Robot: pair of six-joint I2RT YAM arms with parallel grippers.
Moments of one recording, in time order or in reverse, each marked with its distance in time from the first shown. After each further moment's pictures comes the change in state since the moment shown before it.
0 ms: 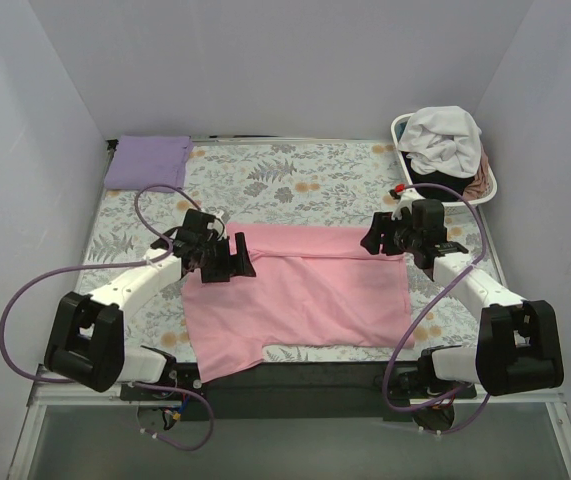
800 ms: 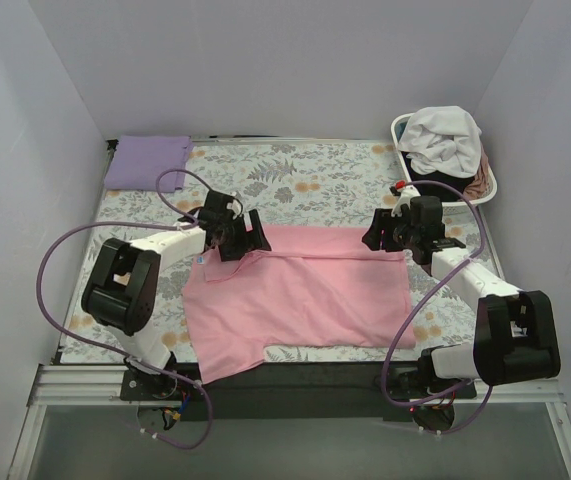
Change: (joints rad) left arm -0.005 0.343 0.182 0.206 -0.035 -0.119; right arm -0.002 0.050 0.028 0.019 0.046 0.020
